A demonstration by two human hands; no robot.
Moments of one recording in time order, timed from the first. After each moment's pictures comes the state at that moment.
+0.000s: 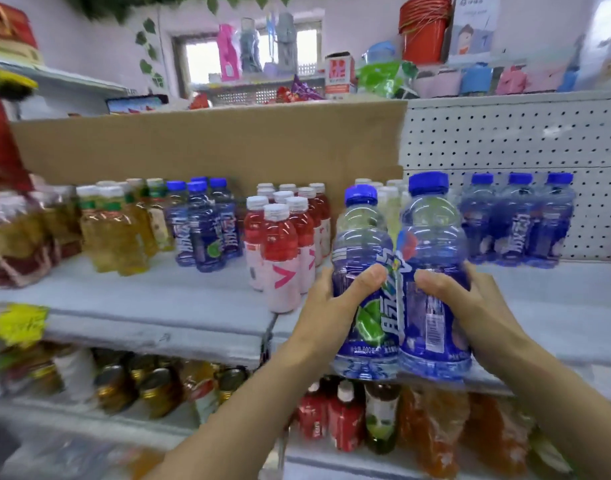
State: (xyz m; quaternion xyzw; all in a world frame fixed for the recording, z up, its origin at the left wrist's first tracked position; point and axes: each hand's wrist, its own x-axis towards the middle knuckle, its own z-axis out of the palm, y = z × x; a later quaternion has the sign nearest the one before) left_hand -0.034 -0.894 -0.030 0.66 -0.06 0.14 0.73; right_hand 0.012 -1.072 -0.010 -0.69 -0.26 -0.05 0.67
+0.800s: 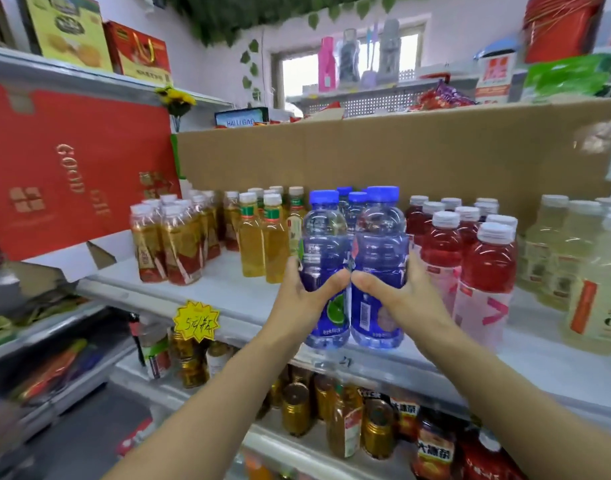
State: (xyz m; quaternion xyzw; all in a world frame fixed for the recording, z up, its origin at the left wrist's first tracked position) left_hand -0.104 -0.587 -0.027 0.69 0.07 0.31 0.65; right_hand -0.020 -0.739 -0.015 -0.67 -0.31 0.03 0.67
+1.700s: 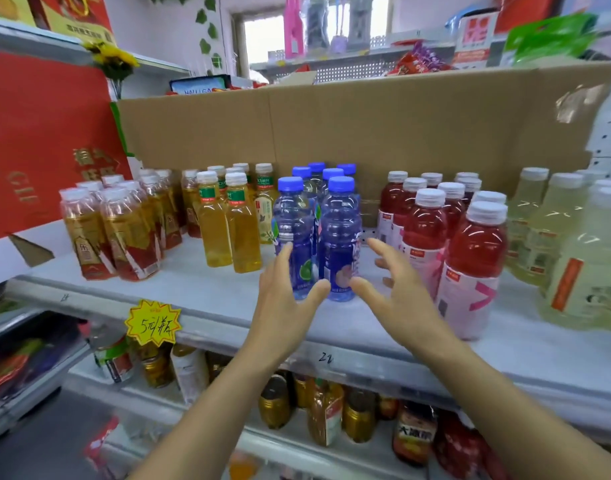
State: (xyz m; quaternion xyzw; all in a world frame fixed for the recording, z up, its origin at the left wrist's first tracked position) left_hand -0.077 -0.582 -0.053 0.84 0.09 0.34 0.42; right_hand 0.006 -0.739 -0.040 -0.78 -0.35 -0.09 0.52
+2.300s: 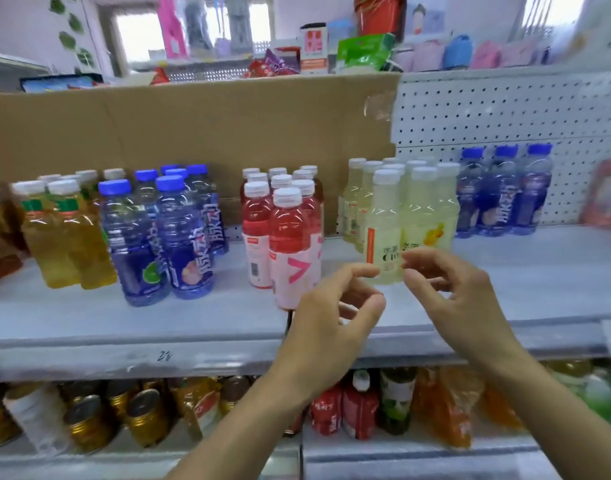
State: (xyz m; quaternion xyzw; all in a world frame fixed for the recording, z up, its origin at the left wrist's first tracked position) left_hand -0.058 -0.832 -0.042 0.81 -0.18 0.22 0.51; right_hand 0.000 -1.007 -0.040 -0.80 -0.23 -0.24 0.50
